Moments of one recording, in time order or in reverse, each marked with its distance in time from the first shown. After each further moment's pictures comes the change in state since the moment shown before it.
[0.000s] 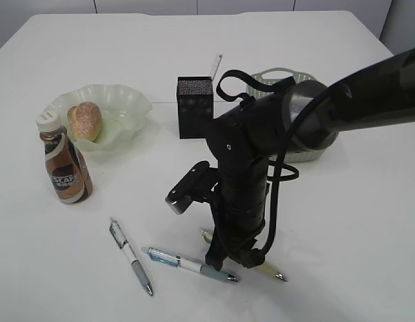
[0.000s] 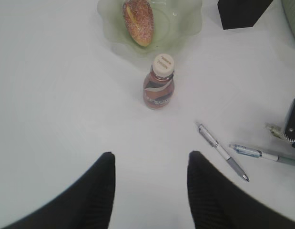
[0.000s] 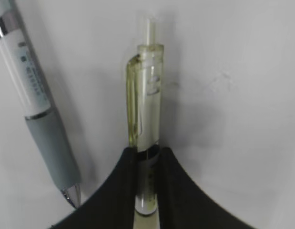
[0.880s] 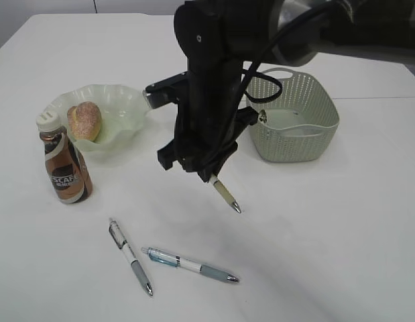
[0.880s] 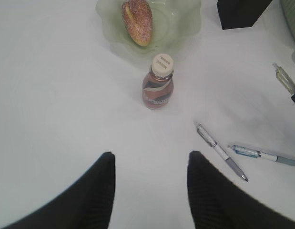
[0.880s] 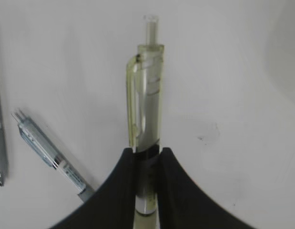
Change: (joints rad) left arm 0.000 0.000 0.000 -0.002 0.000 0.000; right arm 0.000 0.018 -0.459 -0.018 0.304 0.349
